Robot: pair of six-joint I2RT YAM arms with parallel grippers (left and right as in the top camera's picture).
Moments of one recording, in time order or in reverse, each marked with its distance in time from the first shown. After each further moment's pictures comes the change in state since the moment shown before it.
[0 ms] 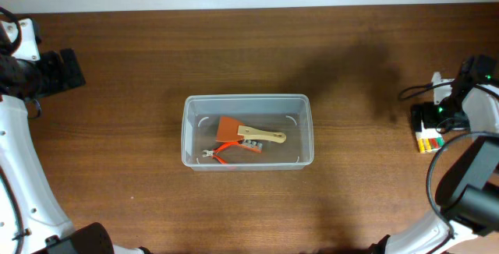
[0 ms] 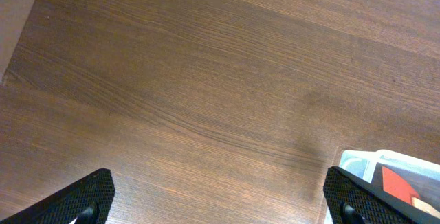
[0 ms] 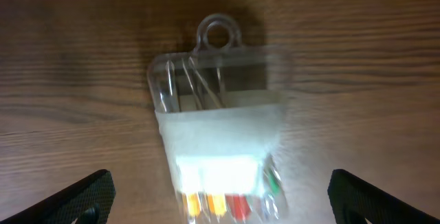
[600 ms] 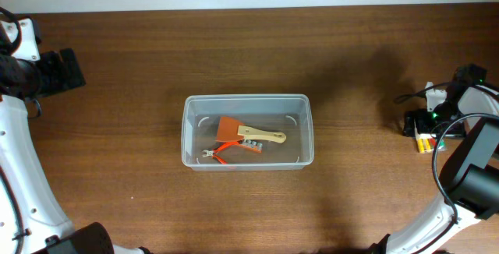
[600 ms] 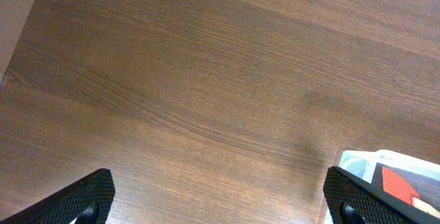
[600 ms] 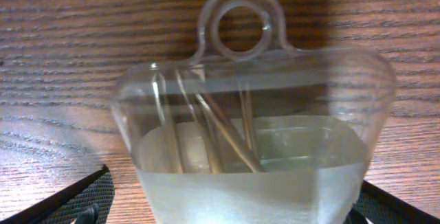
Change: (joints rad) left arm 0.000 0.000 0.000 0.000 0.000 0.000; right arm -0.028 0.120 0.013 0.016 -0.063 0.013
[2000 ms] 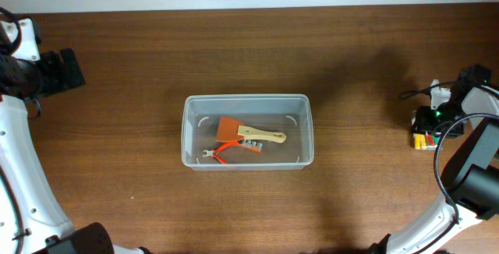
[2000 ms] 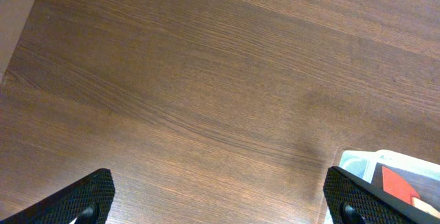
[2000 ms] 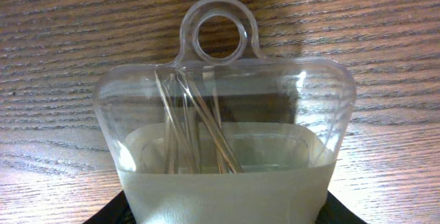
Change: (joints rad) left arm 0.000 0.000 0.000 0.000 0.000 0.000; right arm -0.014 0.006 0.012 0.018 -0.051 0.049
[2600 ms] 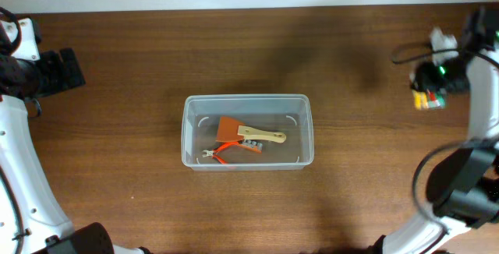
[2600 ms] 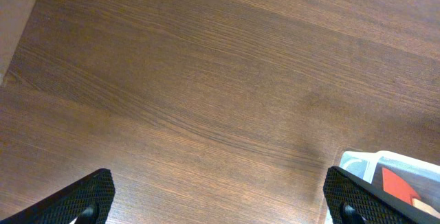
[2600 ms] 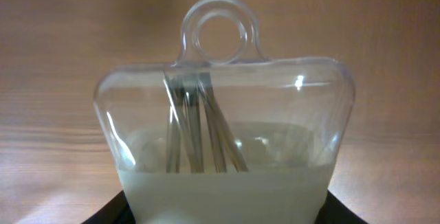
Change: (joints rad) left arm 0.000 0.000 0.000 0.003 0.000 0.000; right arm 0.215 -0.149 0.434 -0.381 -0.045 0.040
